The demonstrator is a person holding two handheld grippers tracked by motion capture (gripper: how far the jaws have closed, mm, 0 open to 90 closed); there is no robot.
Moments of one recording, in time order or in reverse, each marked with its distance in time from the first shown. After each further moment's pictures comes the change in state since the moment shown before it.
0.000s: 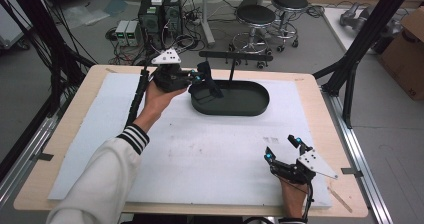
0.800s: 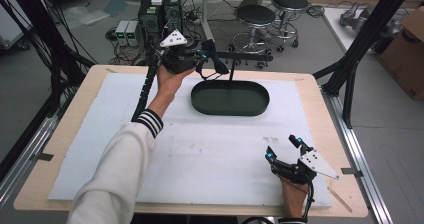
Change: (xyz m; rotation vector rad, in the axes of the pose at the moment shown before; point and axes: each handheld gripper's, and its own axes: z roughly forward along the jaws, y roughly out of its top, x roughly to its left) left arm 0.029 0.022 0.033 -0.110 0.113 -0.008; right arm -0.001 0.000 -0.001 -0.009 -0.007 0.021
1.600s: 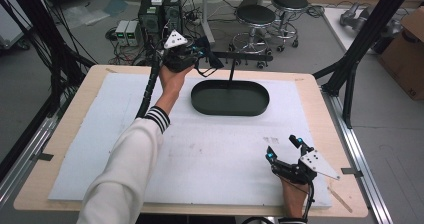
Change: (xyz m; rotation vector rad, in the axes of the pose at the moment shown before) left arm 0.017 -0.015 0.010 0.010 0.173 0.009; right arm -0.001 0.000 -0.001 -0.009 -0.001 0.008
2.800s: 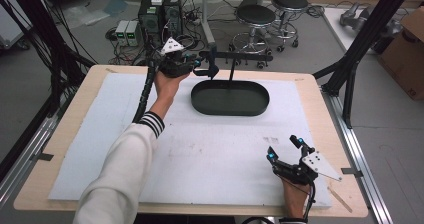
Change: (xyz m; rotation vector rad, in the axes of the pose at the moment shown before) left arm 0.005 -0.019 -0.014 0.066 0.004 -0.050; right arm -0.002 -0.001 -0.002 -0.029 0.013 0.014
